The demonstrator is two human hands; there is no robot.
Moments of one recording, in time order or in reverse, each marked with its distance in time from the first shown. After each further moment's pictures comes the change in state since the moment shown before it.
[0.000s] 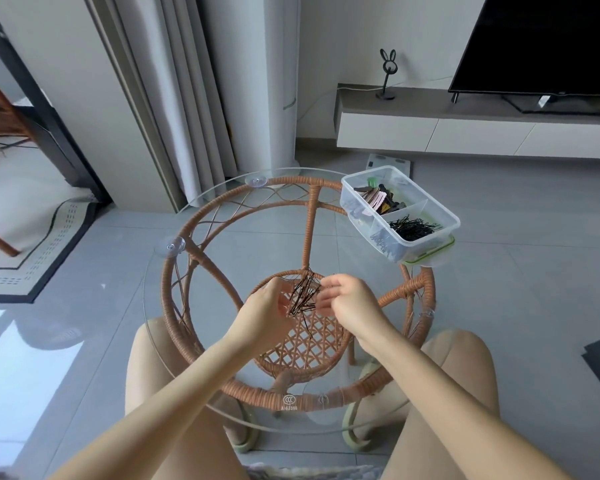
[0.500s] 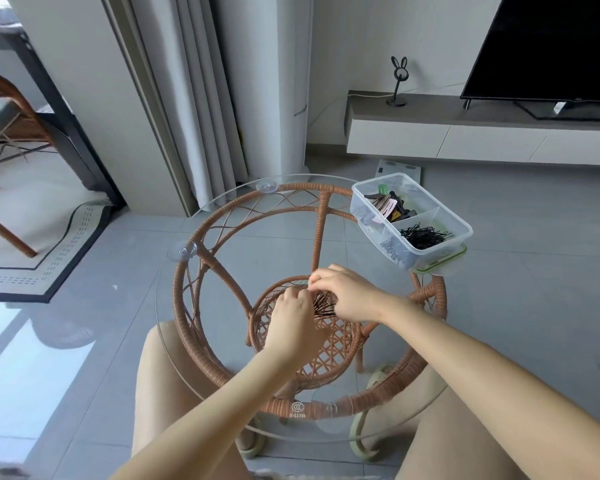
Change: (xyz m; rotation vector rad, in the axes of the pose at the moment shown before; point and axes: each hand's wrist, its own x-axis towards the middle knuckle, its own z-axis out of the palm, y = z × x) left_hand 0.001 0.026 0.024 0.229 0.052 -0.031; right_hand 0.034 -0.022 -0.016 -0.888 -0.407 -0.581
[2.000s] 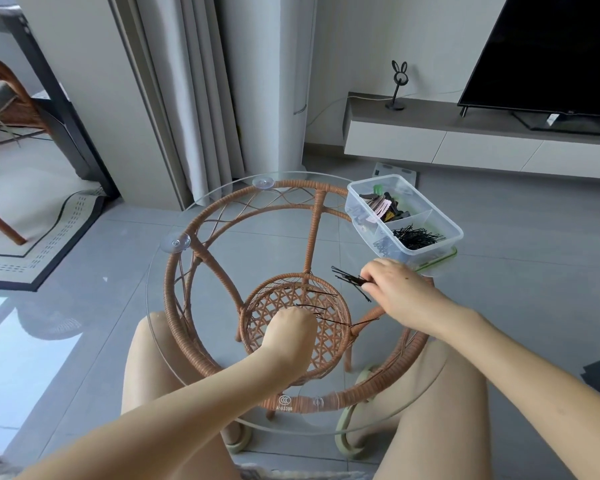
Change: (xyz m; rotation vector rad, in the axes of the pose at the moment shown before) left_hand -0.018 0.011 -0.008 0.208 -0.181 0.124; right_hand -0.063 0.018 -0.032 -0.202 0.217 0.099
